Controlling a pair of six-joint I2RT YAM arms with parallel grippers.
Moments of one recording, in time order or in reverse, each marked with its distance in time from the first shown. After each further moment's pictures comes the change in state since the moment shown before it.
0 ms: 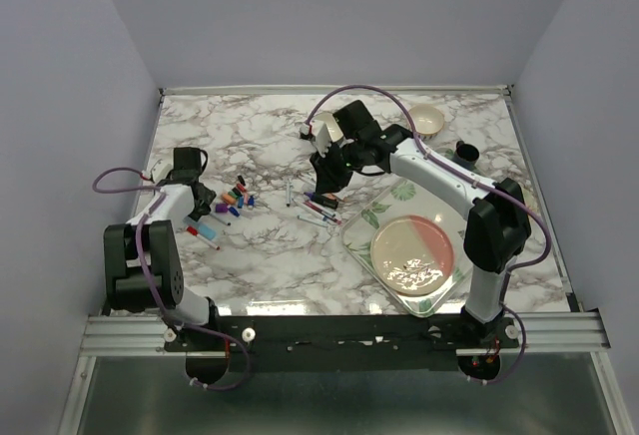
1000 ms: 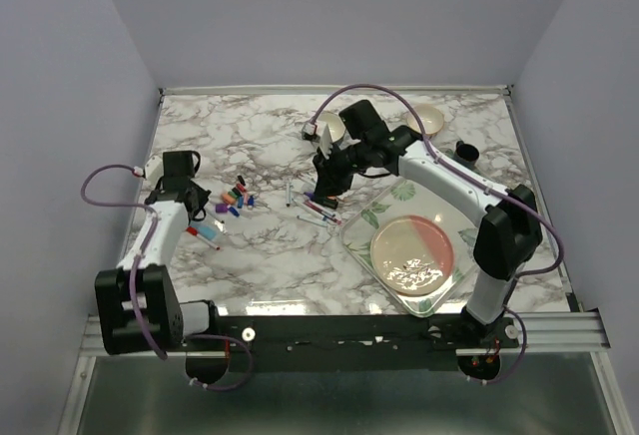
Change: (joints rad) left arm 0.000 -0.119 -0.002 -0.045 0.006 0.089; right arm 0.000 -0.054 -0.028 0.002 -0.122 0.000
